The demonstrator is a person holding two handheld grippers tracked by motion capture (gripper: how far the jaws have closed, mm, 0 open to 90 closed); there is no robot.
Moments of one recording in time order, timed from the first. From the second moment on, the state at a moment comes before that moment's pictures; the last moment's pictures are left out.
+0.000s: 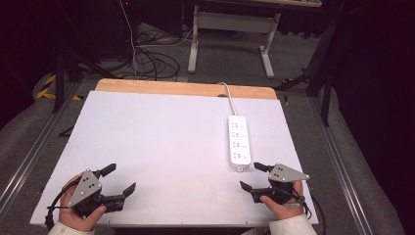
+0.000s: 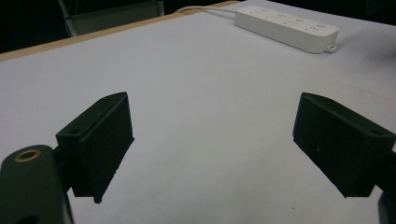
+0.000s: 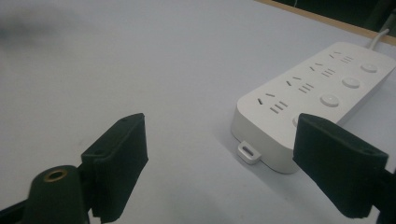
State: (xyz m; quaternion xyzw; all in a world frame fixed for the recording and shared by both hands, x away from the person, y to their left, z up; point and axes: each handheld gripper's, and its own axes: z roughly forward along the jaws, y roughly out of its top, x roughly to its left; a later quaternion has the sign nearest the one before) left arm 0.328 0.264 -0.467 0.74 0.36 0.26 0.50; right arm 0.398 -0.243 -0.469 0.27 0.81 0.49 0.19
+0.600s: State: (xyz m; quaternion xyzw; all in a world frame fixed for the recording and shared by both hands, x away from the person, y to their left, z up) left arm 0.327 0.264 -0.465 0.74 0.36 0.28 0.48; right arm 0.397 -0.243 -0.464 0.26 0.81 0.50 0.19
